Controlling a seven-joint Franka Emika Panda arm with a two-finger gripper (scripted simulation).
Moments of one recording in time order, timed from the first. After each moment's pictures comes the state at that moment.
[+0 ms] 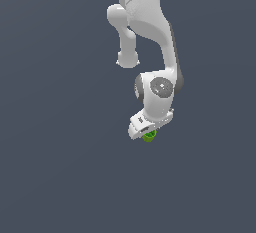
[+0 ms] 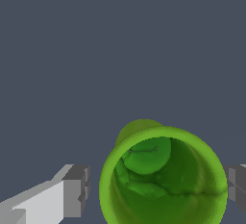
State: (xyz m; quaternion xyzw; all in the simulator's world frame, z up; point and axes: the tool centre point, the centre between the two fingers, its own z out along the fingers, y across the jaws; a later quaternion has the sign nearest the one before) arm 0.026 0.098 0.060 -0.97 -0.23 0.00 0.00
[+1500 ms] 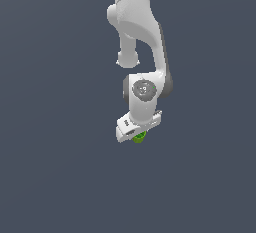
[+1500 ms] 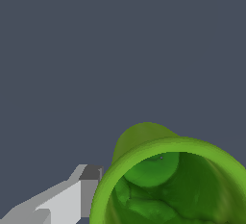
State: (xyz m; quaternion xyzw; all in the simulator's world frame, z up) arm 0.039 0.047 0.062 -0.97 -0.23 0.00 0.00
